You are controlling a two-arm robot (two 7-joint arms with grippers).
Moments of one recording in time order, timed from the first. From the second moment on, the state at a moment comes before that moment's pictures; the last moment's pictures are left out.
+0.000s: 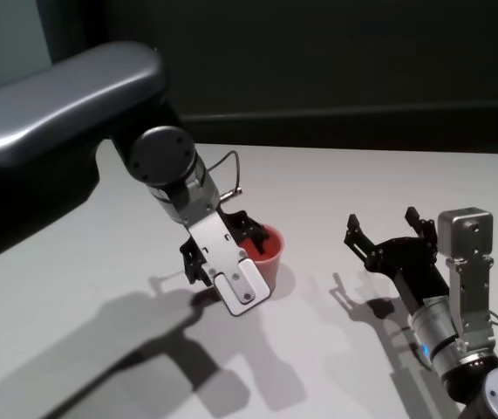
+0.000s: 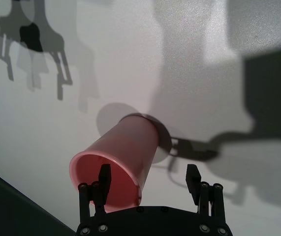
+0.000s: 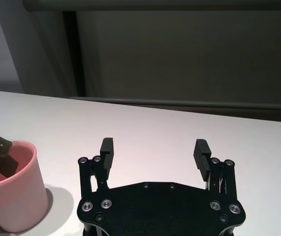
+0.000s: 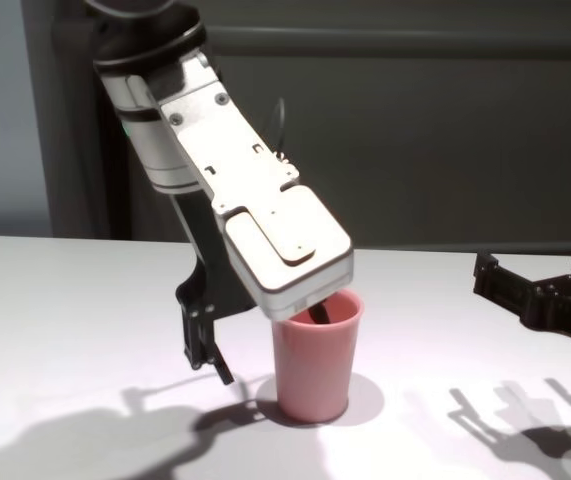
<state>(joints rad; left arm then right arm) -1.09 0.43 1.22 -1.32 0.56 -0.27 -1.23 -0.06 0.16 -0.26 -1.64 0.19 -0.04 -0.06</state>
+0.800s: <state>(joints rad) -1.11 0.43 1.26 -1.31 0.55 -0.27 -1.21 -0.06 0.16 -0.26 -1.64 0.19 -0.04 -0.06</state>
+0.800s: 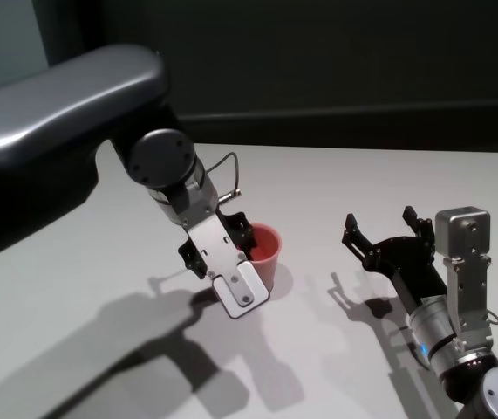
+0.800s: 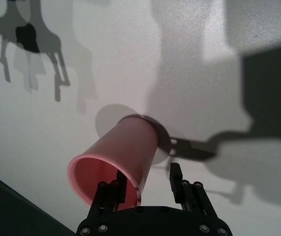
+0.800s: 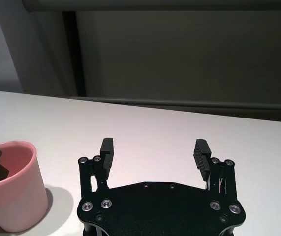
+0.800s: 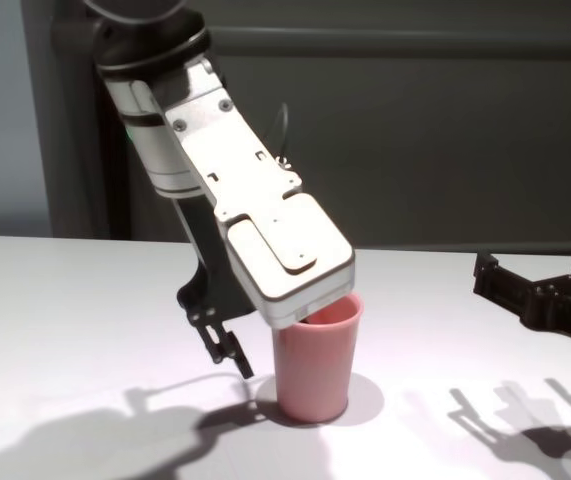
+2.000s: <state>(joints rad) -1.14 0.44 1.29 -1.31 0.50 -0.26 -1.18 -0.06 0.16 -0.26 -1.64 0.19 -0.04 -0.06</state>
